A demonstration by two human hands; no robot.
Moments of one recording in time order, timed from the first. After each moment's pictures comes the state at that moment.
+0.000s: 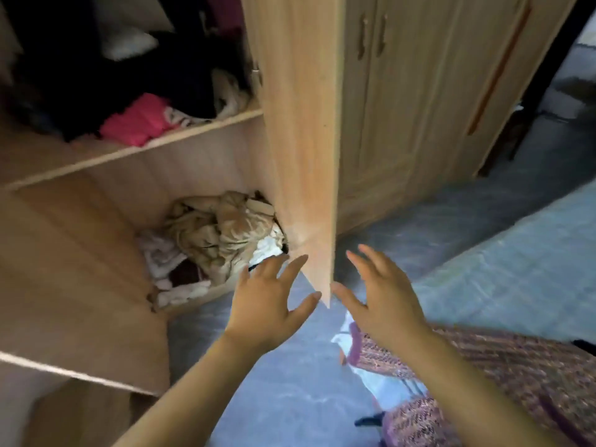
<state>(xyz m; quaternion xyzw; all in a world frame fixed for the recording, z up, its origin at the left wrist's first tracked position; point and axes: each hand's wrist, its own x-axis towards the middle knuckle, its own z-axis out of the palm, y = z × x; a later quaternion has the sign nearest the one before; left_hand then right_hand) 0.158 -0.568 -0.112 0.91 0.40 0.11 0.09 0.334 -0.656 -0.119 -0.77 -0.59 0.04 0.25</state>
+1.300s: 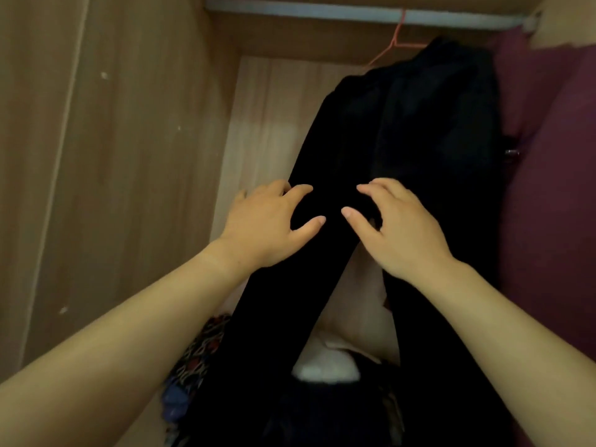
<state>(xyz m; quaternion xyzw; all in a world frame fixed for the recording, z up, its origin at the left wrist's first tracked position) -0.014 0.072 0.324 0.69 0.54 0.37 -0.30 0.187 0.080 0.340 -0.40 -0.76 -0.29 0.42</state>
